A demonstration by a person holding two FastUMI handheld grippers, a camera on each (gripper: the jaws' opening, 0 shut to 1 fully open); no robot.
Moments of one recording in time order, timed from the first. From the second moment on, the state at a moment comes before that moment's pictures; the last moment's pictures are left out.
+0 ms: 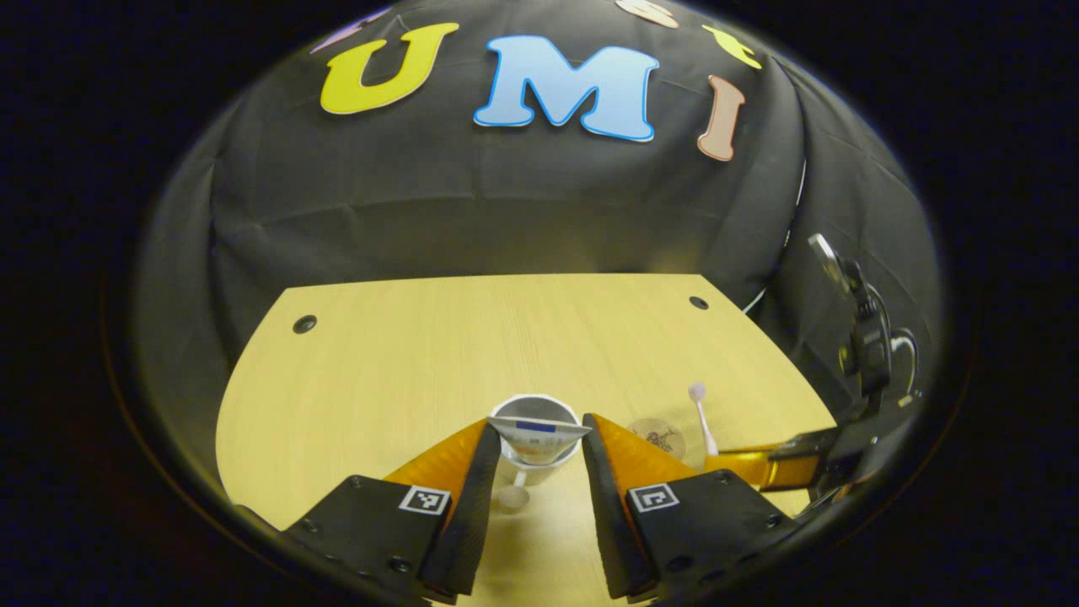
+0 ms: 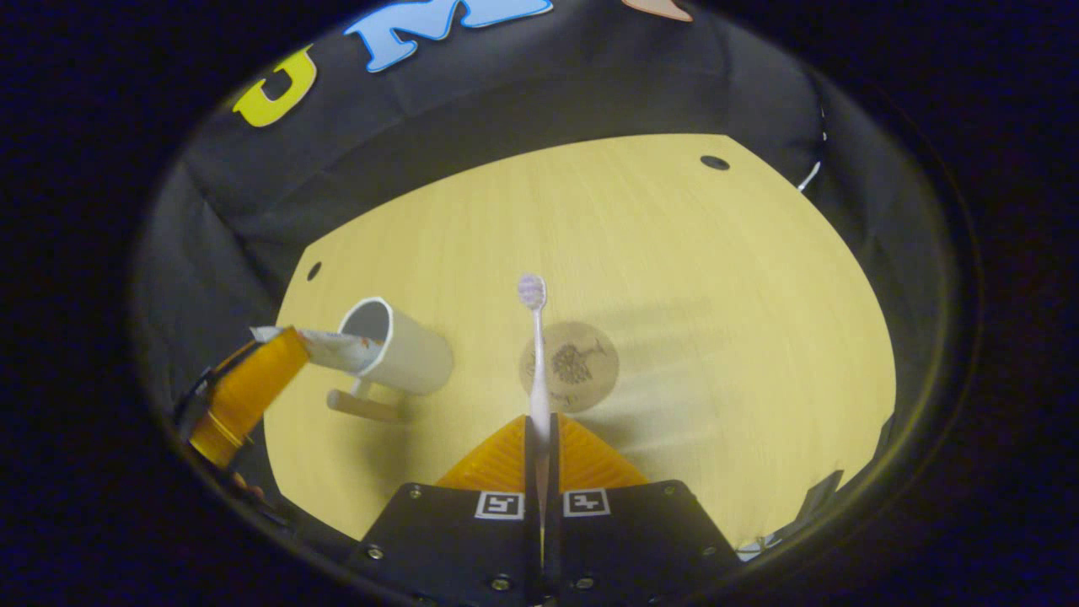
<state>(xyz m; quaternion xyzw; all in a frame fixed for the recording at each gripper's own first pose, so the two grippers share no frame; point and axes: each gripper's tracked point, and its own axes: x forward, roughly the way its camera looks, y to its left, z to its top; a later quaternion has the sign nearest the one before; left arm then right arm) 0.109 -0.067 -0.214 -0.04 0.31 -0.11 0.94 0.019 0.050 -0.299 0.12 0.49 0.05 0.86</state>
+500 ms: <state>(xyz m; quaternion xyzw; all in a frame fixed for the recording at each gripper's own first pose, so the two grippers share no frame) 0.065 -0.017 -0.163 -0.04 0.27 -0.07 0.96 0.116 0.138 -0.228 0.16 0.39 0.11 0.90</state>
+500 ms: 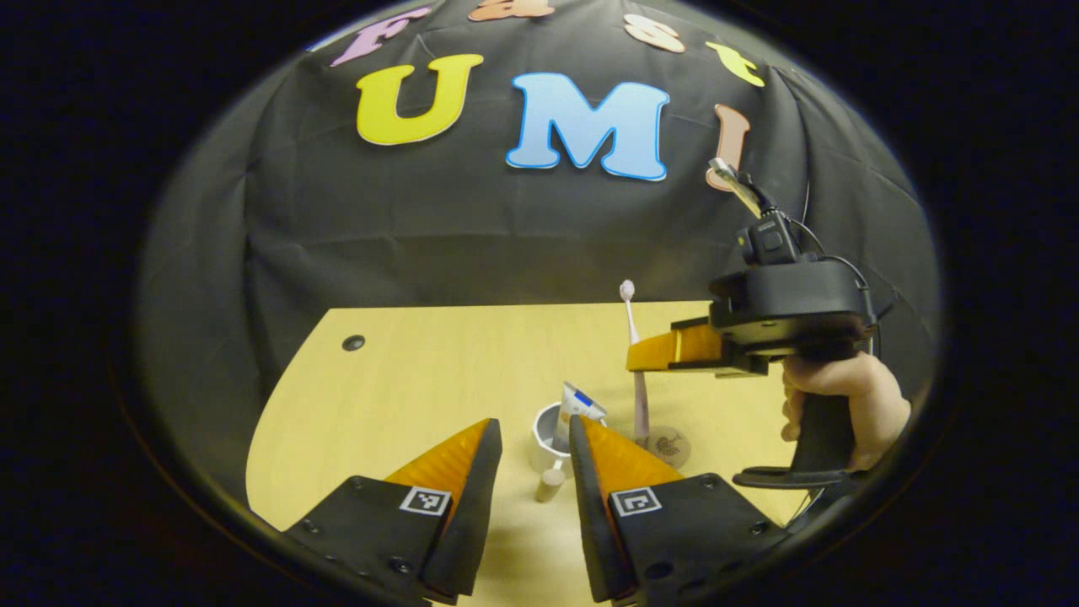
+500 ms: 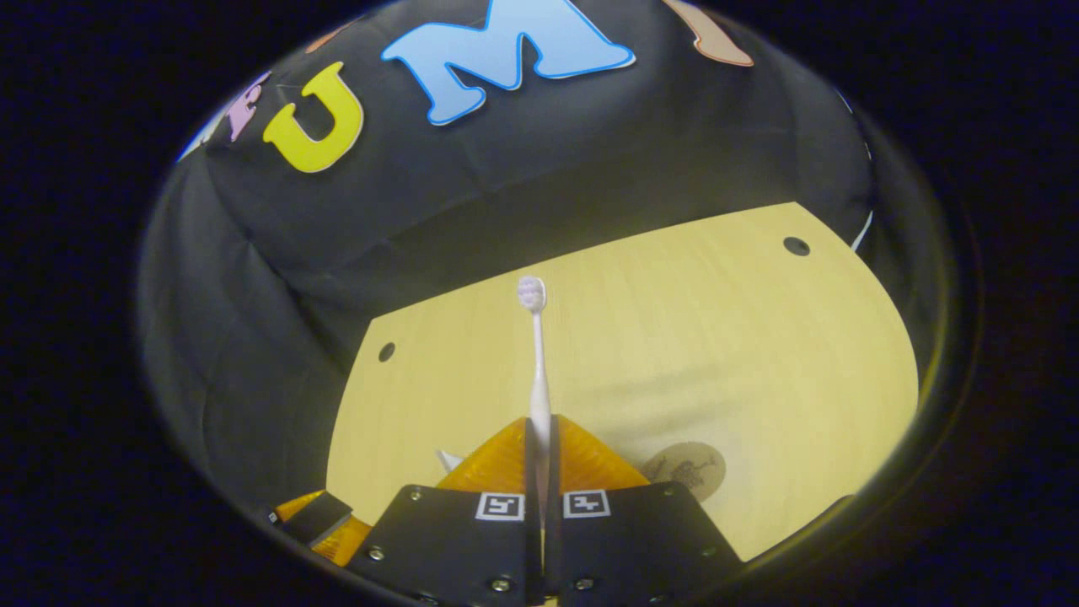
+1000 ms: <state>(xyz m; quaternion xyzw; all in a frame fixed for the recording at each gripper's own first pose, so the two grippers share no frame) 0.032 0.052 -0.179 -0.06 0.30 0.00 0.95 0.133 0.172 -0.261 0.11 0.35 0.14 0.92</state>
